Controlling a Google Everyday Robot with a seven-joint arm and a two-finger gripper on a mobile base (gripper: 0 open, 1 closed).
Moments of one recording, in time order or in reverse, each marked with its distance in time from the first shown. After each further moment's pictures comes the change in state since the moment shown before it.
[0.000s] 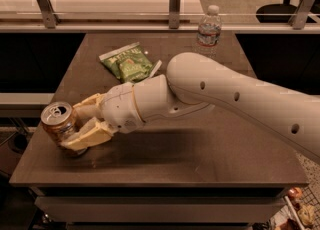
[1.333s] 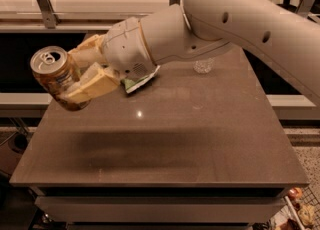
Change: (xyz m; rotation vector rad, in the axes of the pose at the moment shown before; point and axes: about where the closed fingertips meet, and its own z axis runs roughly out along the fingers) arm -0.094 -0.033 -0.059 0.002 0.043 -0.204
